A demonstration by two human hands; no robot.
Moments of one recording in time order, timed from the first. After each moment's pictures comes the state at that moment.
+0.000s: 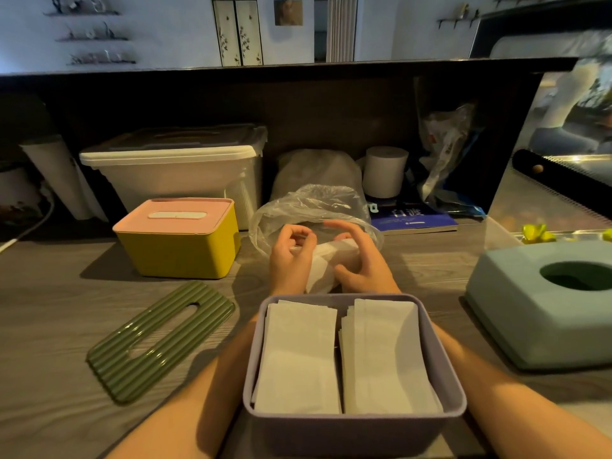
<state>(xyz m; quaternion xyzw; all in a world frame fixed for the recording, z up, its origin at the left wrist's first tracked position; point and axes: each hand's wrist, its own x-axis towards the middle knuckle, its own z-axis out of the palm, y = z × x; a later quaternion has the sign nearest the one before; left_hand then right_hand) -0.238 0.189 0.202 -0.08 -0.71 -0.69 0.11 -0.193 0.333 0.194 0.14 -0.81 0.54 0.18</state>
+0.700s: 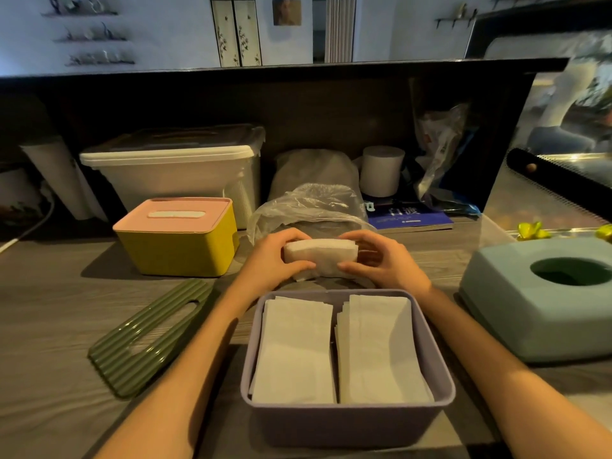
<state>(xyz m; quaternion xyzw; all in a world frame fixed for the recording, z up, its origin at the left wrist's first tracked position) -0.245 0.139 0.222 -0.29 -0.86 -0.42 0.05 -0.189 0.374 0.209 0.14 -0.84 0.51 0.12</state>
